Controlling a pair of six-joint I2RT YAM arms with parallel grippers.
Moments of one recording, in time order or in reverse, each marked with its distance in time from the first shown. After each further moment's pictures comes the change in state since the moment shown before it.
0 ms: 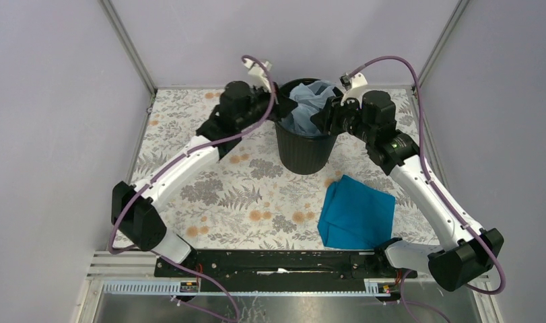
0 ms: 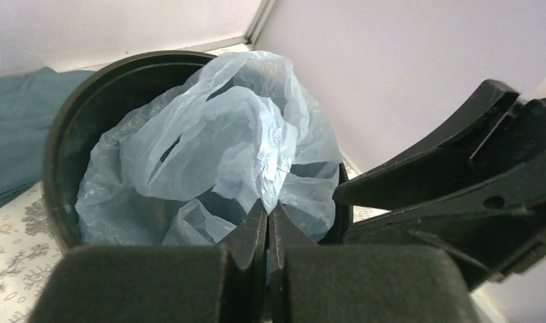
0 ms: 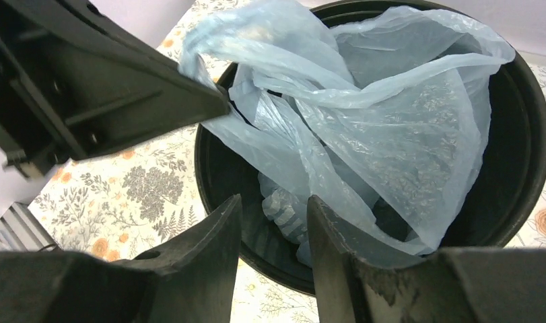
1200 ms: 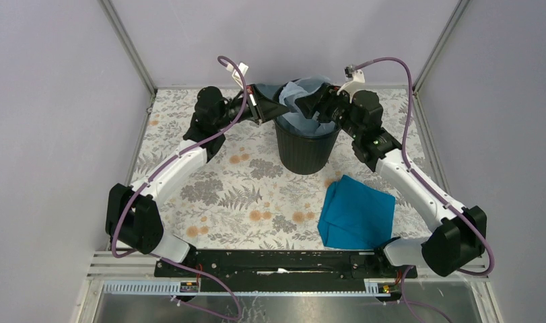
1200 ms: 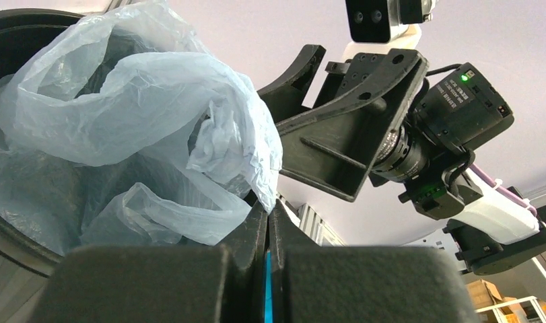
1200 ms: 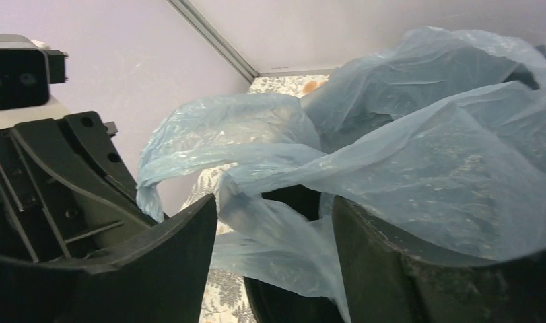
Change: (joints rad) left arm 0.227 -0.068 -0.252 0.437 0.566 -0.435; right arm 0.025 0.105 -0.071 0.375 0.061 0.346
